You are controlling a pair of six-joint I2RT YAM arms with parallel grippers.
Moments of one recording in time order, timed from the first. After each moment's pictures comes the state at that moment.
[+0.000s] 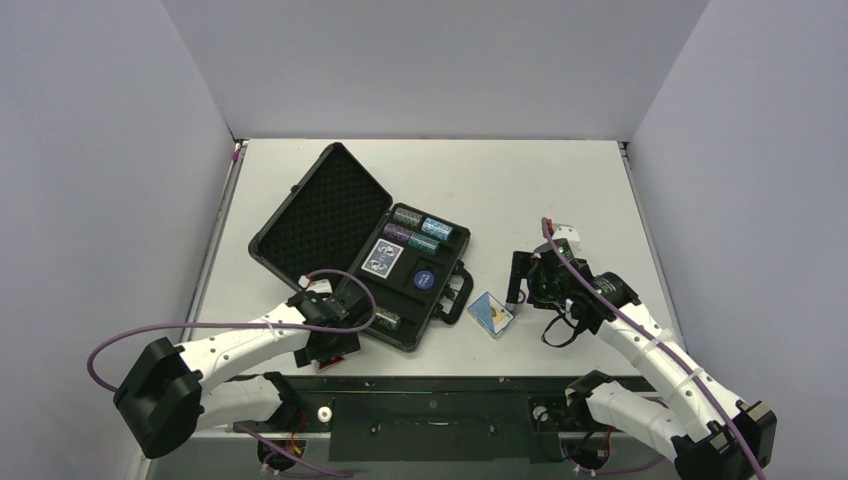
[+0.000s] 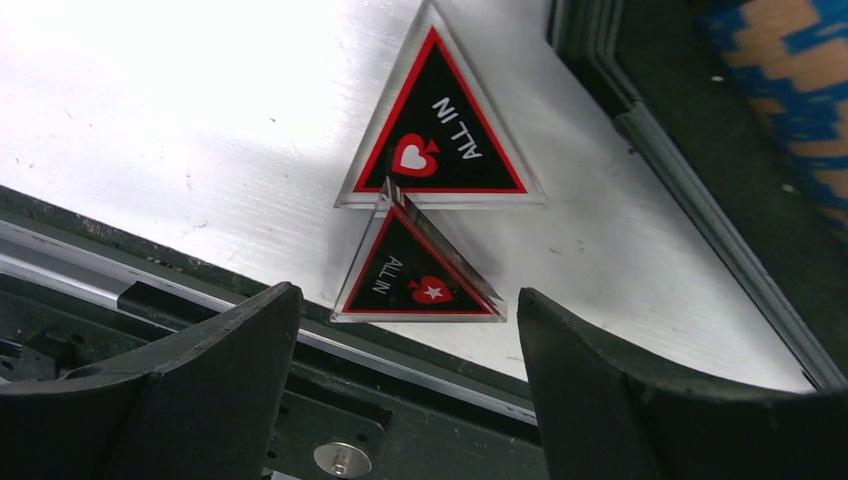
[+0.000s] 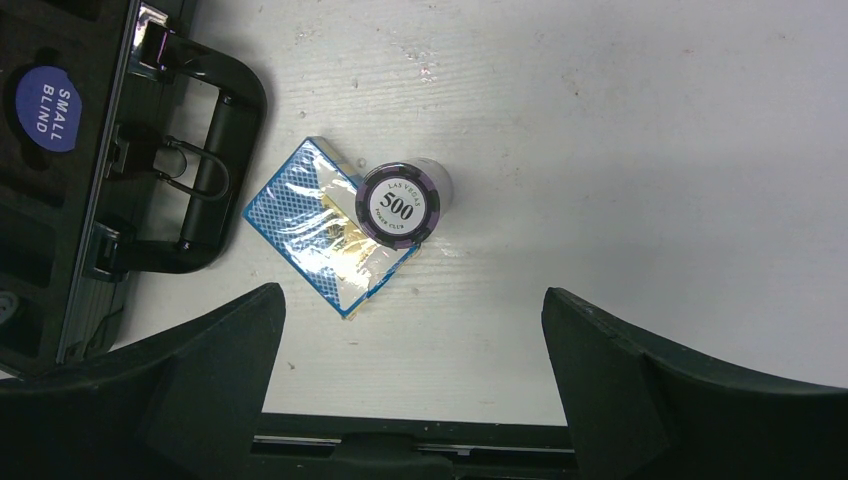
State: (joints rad) left arm -0.82 1.14 0.61 -1.00 -0.38 -1.12; right arm 0.52 0.94 0.81 -0.83 0.22 0.53
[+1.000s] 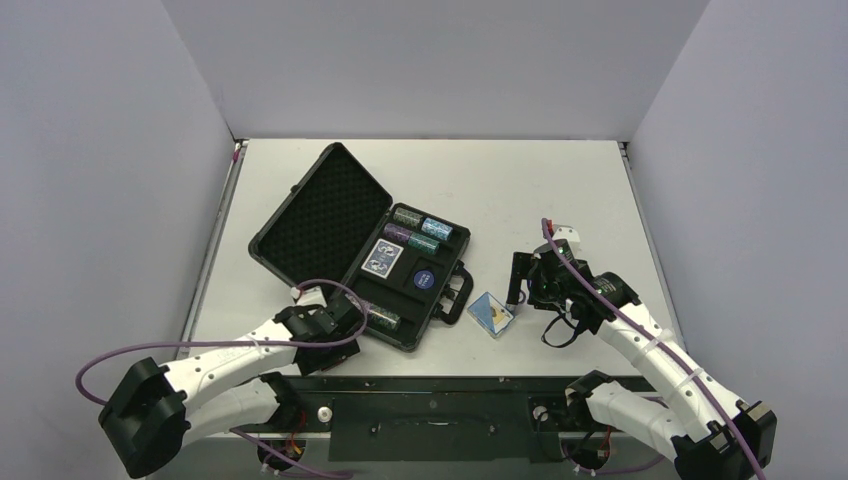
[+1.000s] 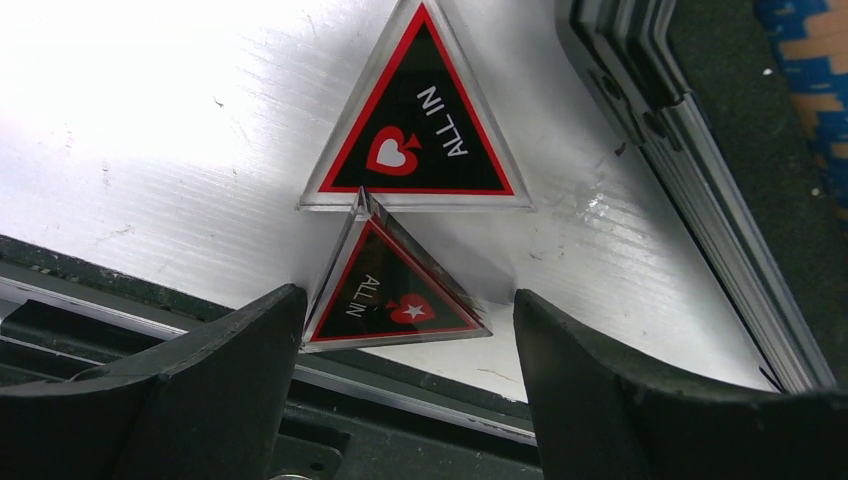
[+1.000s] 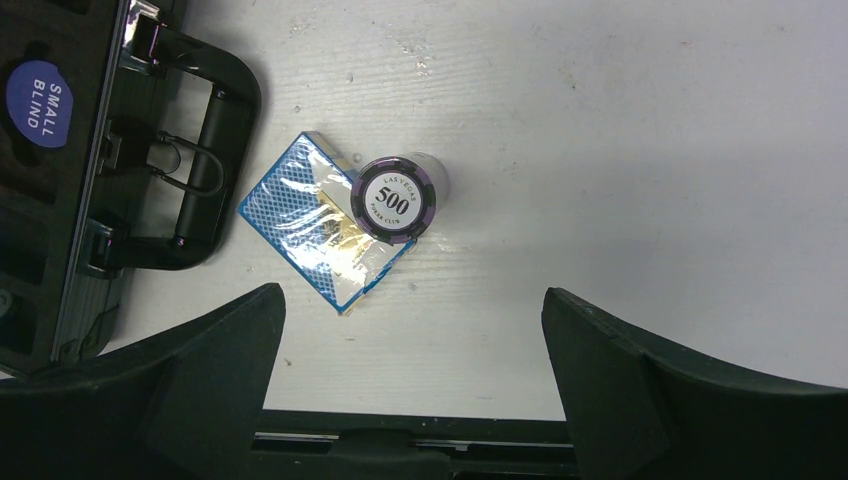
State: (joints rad) left arm -0.82 1.04 0.49 -0.87 -0.34 -1.23; right arm 0.52 0.94 0.81 -0.84 0.22 0.54
